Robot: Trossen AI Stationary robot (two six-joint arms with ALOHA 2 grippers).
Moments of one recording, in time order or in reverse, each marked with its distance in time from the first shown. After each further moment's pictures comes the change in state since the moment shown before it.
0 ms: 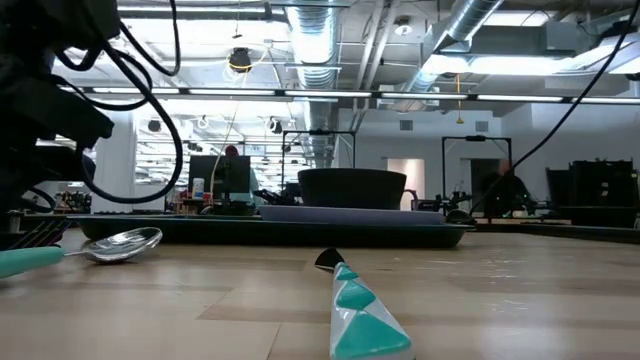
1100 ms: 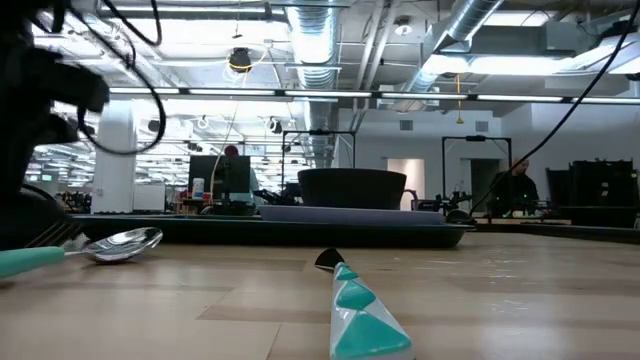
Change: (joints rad) left arm -0.067 -0.284 -0.014 -0.203 -0.248 -0.363; right arm -0.003 -0.011 -0.001 -0.090 0.000 0.002
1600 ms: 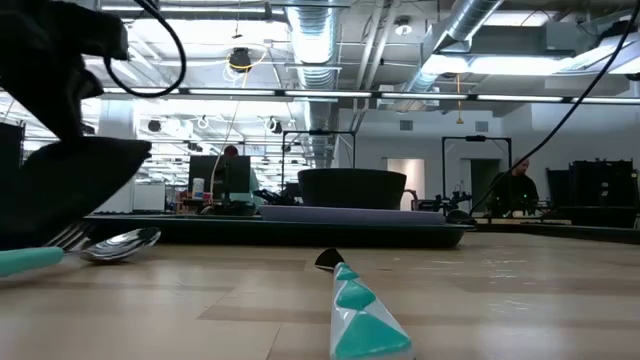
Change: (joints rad) left arm 0.049 -0.124 0.115 -0.173 -0.247 0.064; right arm -0.041 0.000 0.000 -0.008 0.000 -0.008
